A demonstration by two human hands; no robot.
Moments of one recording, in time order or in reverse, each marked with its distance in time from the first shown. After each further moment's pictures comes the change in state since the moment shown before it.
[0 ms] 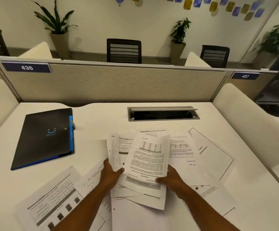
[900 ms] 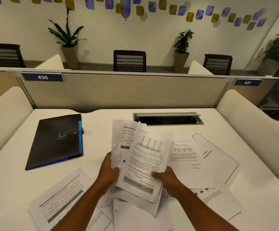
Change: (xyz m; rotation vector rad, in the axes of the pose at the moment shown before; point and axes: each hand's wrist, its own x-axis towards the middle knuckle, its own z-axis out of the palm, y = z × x) left_hand -0.040 0.040 -0.040 -0.158 -0.069 0.142; right_hand -0.003 -0.023 0.037 0.316 -0.022 -0.010
